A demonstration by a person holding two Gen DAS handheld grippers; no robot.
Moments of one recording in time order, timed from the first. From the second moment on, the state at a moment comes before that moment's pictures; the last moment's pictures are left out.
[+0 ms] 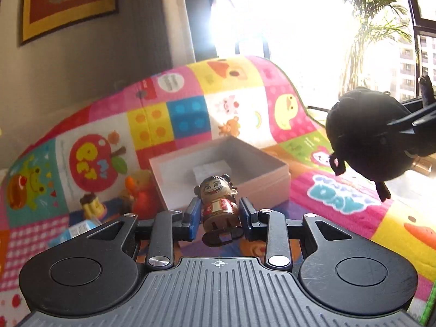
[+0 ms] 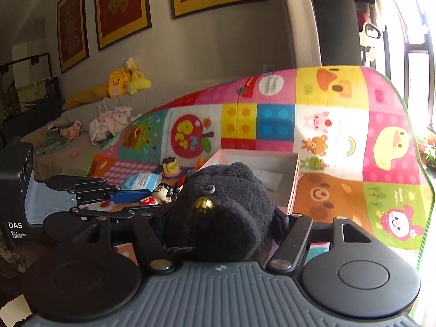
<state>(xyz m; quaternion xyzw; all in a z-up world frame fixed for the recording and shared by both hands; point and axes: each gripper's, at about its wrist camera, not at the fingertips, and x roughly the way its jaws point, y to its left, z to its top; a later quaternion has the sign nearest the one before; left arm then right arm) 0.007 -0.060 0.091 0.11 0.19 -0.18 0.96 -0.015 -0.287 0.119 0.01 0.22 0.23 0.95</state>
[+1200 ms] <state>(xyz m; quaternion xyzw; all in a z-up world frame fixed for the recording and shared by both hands) 0.034 -0.018 0.021 0.00 0.27 -0.12 0.95 0.197 -0.231 0.047 0.04 0.35 0.15 0.93</state>
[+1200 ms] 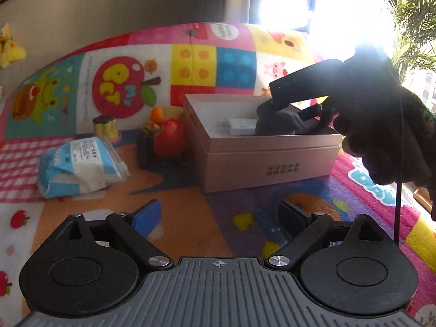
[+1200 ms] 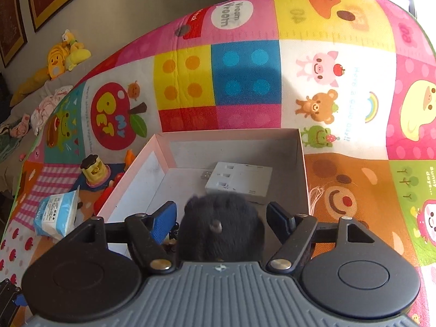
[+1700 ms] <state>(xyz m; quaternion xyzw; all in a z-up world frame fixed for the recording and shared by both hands) 0.036 -0.023 0.015 -0.01 0.29 -0.13 0.95 0.158 -0.222 0.088 0.00 0.27 0.18 0.94</state>
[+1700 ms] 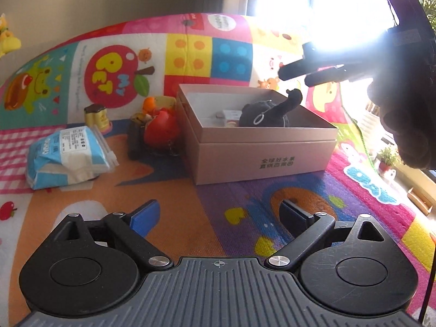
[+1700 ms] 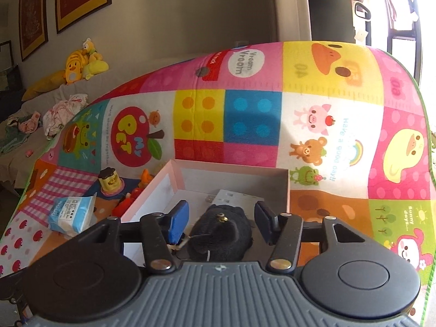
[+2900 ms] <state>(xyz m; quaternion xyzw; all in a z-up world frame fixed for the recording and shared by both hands) 0.045 0.078 0.015 -0.12 0.28 0.02 0.95 0.260 -0.060 0.102 -0.09 0.39 0.21 0.89</state>
